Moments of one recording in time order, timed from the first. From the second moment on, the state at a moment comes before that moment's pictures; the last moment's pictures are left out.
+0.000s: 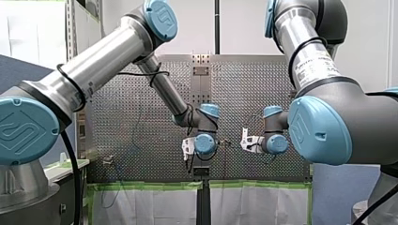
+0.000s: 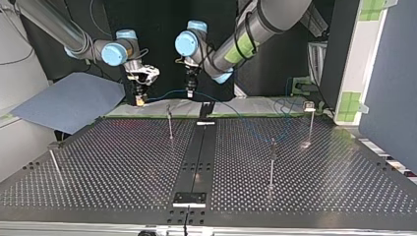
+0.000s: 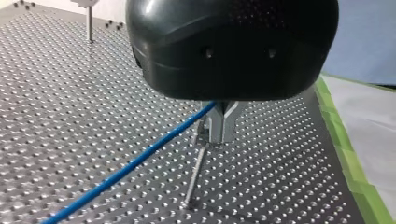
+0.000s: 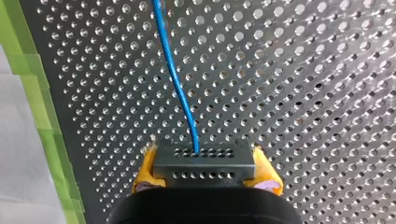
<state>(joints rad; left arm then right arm) -0.76 -2.39 -1.58 -2.50 -2.13 -1.77 1.86 -0.86 1.86 -0.81 1.43 1.66</state>
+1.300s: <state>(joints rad) -0.76 -2.53 -1.39 -2.47 -2.11 -1.83 1.75 -0.85 1.81 -0.78 1.24 1.70</state>
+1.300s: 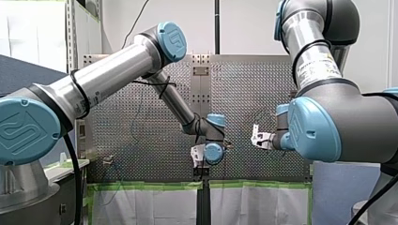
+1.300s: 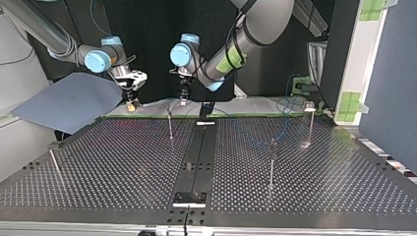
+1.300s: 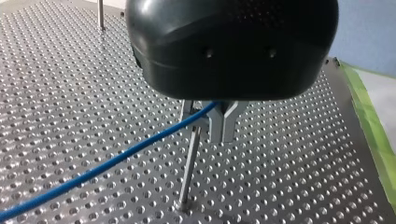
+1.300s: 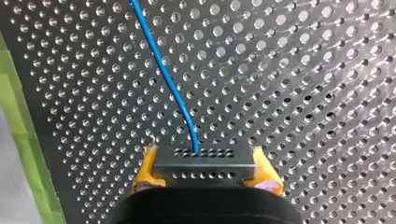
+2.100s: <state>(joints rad) -0.75 -2.53 -1.32 -2.52 -2.09 -1.83 1.72 -0.85 1.81 -0.81 1.20 1.73</state>
